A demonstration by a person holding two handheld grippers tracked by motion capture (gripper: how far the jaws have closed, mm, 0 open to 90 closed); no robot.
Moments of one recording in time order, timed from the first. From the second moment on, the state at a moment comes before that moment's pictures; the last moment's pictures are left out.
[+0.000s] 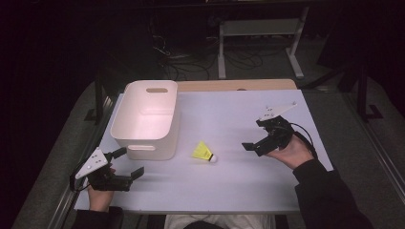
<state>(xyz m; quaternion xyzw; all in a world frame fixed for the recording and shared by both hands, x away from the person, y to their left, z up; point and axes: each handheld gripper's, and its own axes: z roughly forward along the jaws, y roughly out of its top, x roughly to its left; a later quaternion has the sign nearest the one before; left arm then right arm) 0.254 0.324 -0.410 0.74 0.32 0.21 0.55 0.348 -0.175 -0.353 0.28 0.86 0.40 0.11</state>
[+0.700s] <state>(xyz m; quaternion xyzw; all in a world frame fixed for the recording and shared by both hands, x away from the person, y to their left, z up) 0.254 0.324 -0.410 0.74 0.32 0.21 0.55 0.360 -0.150 -0.360 0.26 0.88 0.38 0.09</state>
